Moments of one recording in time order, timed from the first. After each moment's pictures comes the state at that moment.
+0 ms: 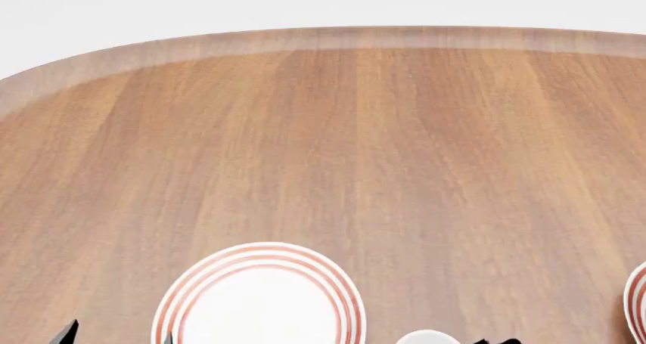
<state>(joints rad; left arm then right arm) 0.02 -0.26 0.33 0.12 -0.16 0.01 -0.29 0.32 0.07 -0.08 0.26 0.79 -0.01 1.19</state>
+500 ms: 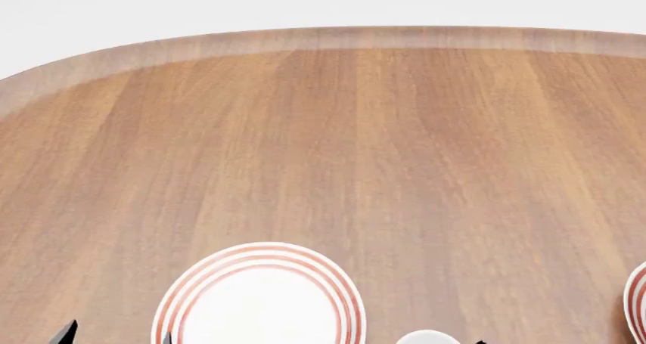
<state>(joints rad) 0.01 -0.27 0.33 0.11 -0.17 0.02 -0.30 0.31 0.08 -0.11 0.24 0.82 -0.03 1.21</state>
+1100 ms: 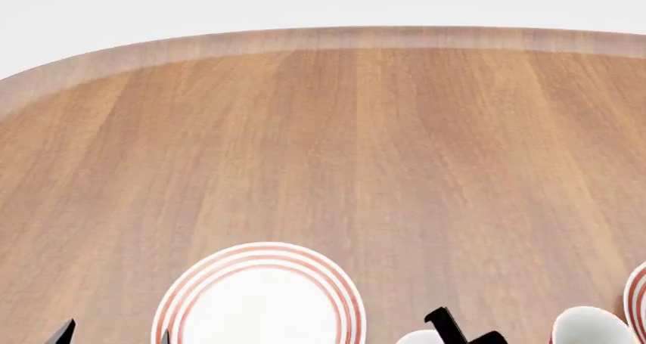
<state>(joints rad) 0.01 -0.28 0.34 0.11 -0.18 0.02 -0.31 0.23 0.14 -0.25 -0.15 0.81 0.03 1.24</state>
